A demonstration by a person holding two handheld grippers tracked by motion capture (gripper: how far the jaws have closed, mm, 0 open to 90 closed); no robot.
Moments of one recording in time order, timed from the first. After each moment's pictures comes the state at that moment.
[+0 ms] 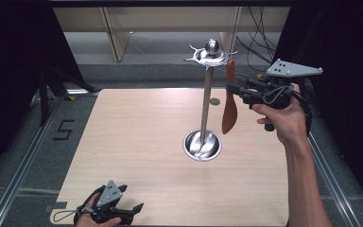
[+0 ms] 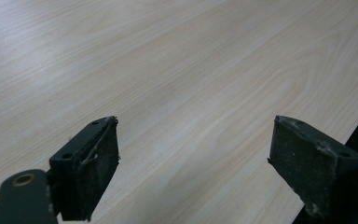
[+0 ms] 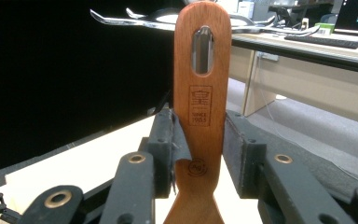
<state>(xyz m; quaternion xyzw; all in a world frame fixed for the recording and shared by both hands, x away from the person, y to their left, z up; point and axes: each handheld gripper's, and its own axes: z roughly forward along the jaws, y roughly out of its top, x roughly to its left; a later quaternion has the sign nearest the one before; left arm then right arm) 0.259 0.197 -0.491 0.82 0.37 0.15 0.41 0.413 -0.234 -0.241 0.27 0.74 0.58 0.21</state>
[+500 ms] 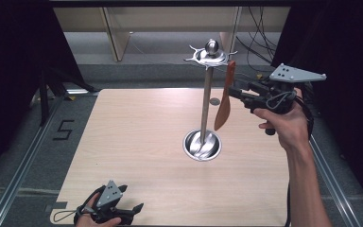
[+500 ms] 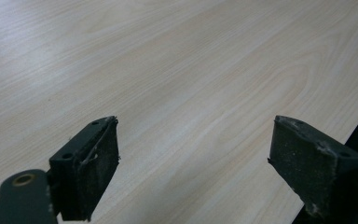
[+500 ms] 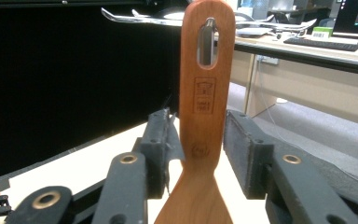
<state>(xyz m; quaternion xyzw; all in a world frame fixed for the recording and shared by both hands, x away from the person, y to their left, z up) 0.259 0.197 -0.492 0.82 0.37 0.14 0.41 0.405 -0.238 -0.247 0.27 0.73 0.59 0.22</state>
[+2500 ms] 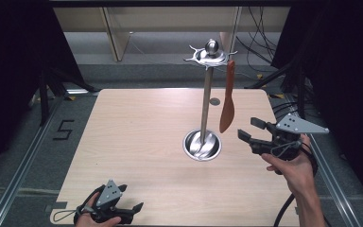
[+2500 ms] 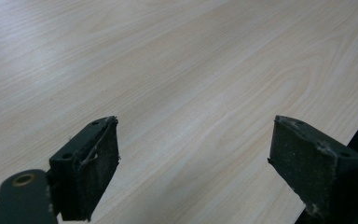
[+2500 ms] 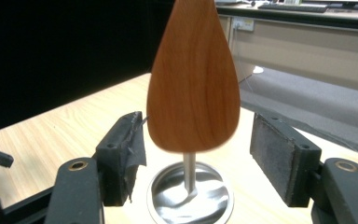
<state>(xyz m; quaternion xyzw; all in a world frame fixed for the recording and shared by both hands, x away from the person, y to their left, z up) 0.260 0.197 -0.492 0.82 0.37 0.15 0.42 0.349 -0.270 -0.335 0.34 0.73 0.55 0.22</state>
